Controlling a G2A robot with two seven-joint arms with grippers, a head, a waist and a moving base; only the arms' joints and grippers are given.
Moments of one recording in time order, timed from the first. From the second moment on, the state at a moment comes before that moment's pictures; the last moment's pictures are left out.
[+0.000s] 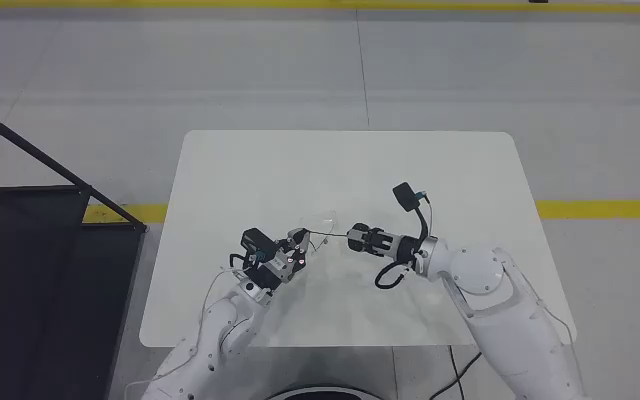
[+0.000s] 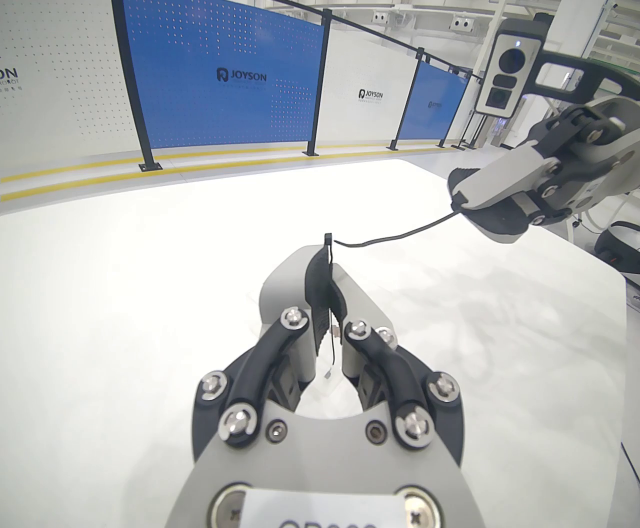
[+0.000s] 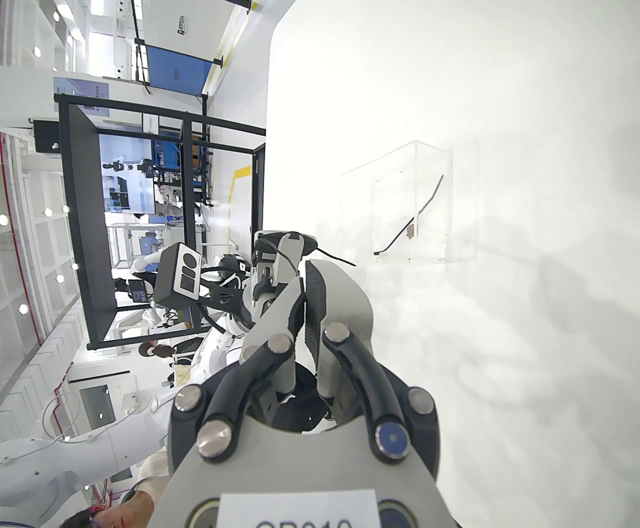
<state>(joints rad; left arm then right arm) 1.36 -1.23 -1.11 -1.49 1.23 -0.26 0.35 -1.08 -1.14 1.14 -1.70 -0.06 0.17 0.81</state>
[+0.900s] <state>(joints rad) 1.36 -1.23 -1.11 -1.49 1.23 -0.26 0.35 -1.08 -1.13 1.14 -1.69 -0.05 0.17 0.81</state>
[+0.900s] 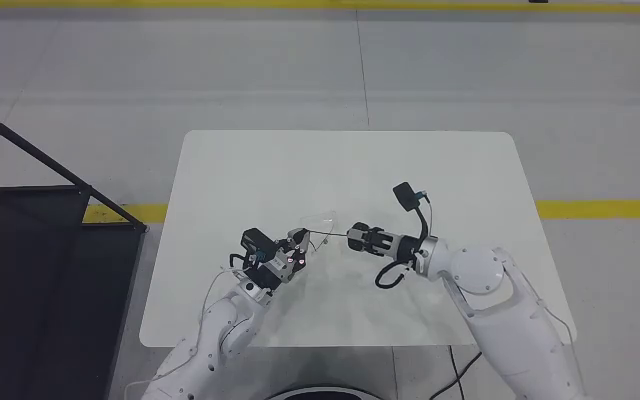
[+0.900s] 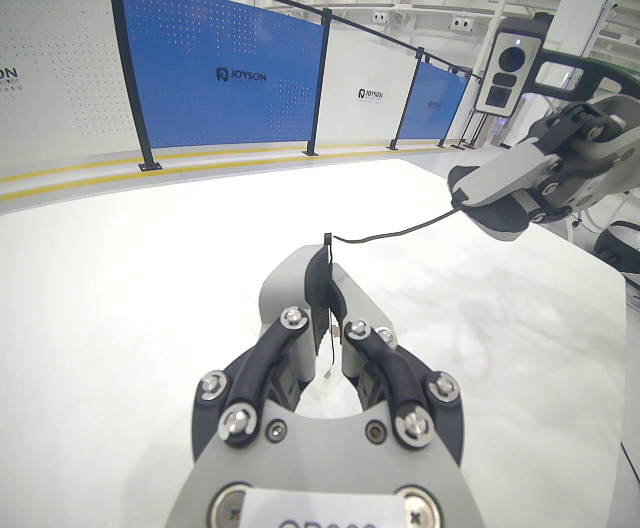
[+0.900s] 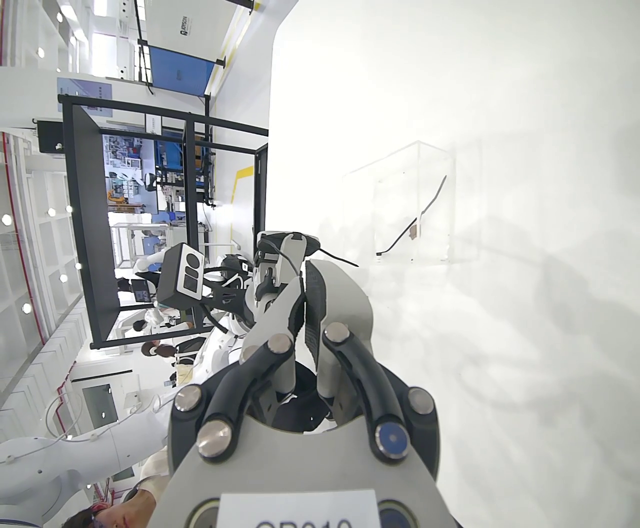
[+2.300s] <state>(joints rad) 1.36 -1.23 -1.11 -1.49 1.23 -0.26 0.35 -1.09 -1.13 1.15 -1.70 -0.04 0.16 0.82</state>
